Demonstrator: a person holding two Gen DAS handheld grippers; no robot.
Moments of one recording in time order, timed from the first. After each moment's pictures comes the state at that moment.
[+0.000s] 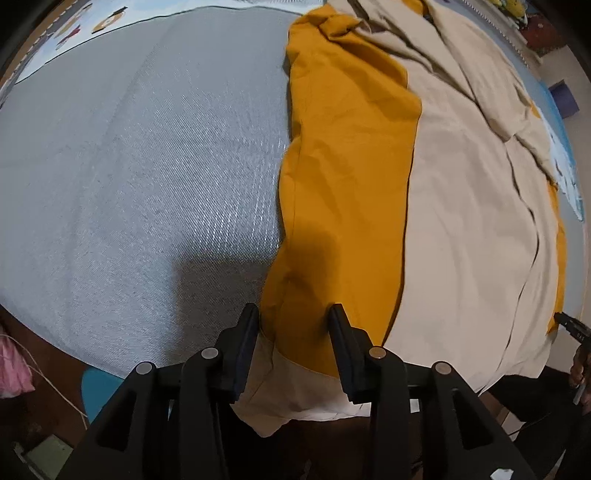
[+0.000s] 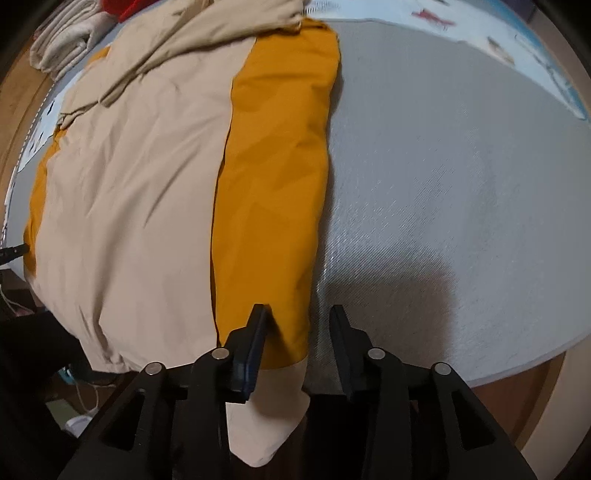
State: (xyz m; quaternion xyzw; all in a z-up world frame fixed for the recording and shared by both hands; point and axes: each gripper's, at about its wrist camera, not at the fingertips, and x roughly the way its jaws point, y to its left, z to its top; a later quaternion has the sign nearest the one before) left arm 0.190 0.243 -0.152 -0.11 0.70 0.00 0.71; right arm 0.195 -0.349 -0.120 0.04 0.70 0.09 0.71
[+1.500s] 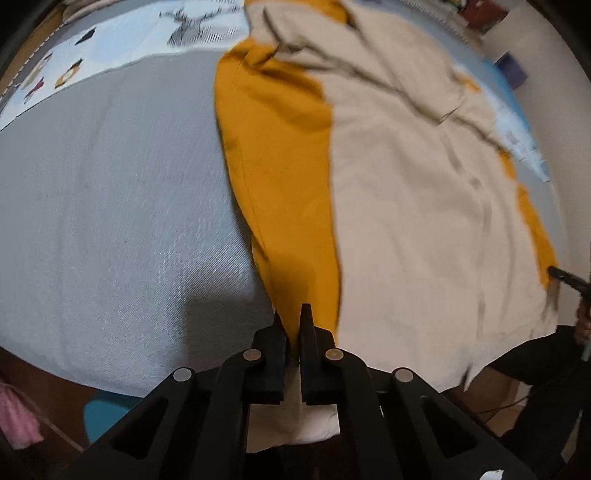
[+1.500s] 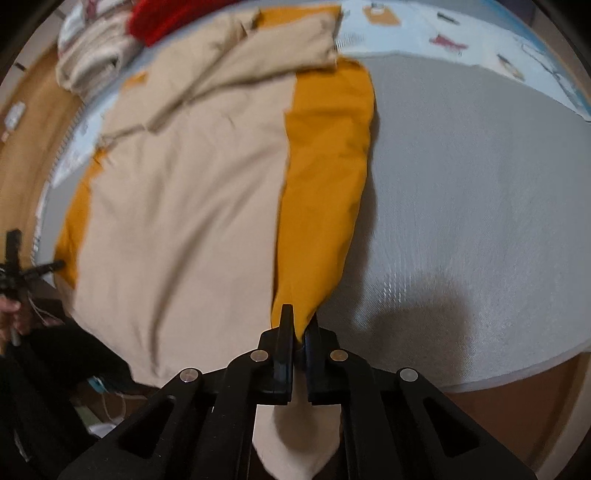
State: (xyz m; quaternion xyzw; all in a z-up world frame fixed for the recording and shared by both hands) left arm 0.169 0.183 -0.115 -0.09 0.64 -0.09 0.76; right arm 0.197 -0.337 -0.062 0.09 0.65 0.13 0.75
